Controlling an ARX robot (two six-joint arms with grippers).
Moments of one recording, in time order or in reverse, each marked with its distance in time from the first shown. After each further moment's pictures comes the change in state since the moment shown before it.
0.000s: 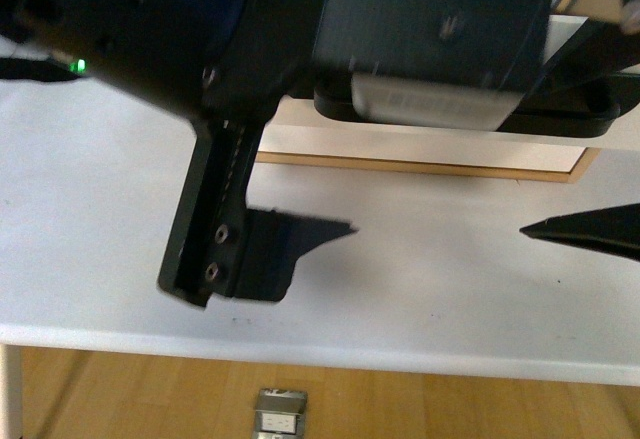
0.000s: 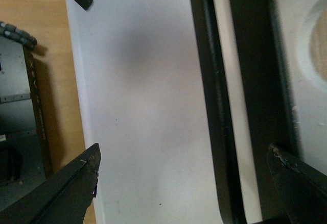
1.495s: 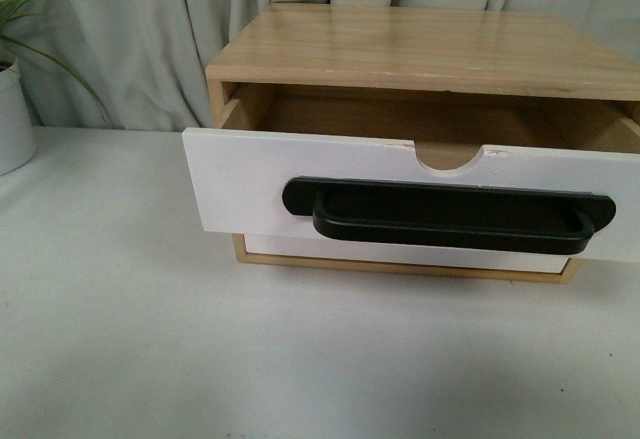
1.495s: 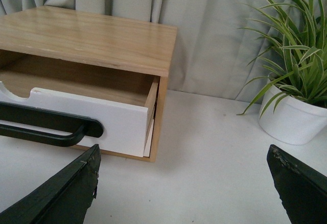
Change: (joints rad) left arm 0.336 -1.477 -0.835 0.036 -0.387 -1.305; right arm -0.291 -1.307 -0.706 0.310 0.365 0.961
